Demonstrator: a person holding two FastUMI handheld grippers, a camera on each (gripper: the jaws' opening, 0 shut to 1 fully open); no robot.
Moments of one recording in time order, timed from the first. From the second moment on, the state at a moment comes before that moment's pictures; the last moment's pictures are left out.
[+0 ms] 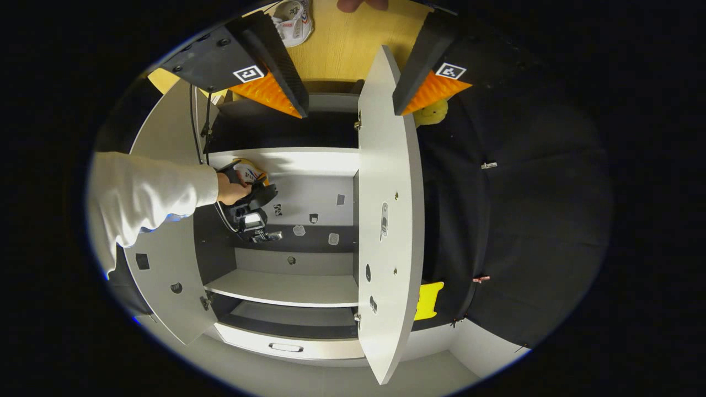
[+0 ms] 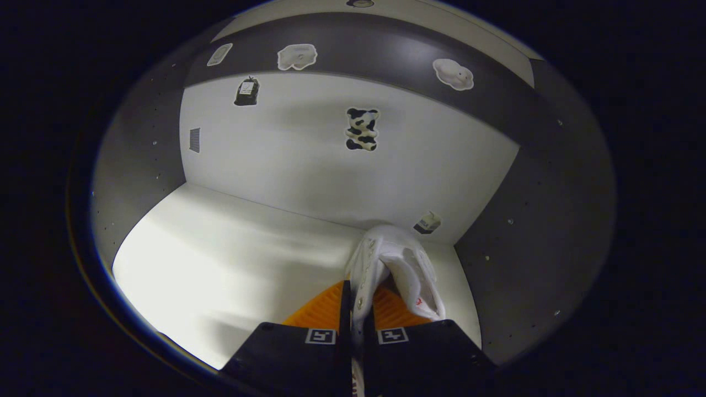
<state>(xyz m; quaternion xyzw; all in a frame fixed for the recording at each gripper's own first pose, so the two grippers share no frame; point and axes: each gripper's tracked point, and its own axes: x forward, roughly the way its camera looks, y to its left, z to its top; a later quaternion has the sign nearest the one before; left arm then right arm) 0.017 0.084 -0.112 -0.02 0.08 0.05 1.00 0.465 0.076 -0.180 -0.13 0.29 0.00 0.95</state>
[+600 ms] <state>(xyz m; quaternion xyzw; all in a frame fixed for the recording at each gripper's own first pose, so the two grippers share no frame) 0.008 0.071 -0.102 -0.03 0.06 0.03 1.00 0.385 0.094 -0.115 -0.08 0.21 0.04 0.97</state>
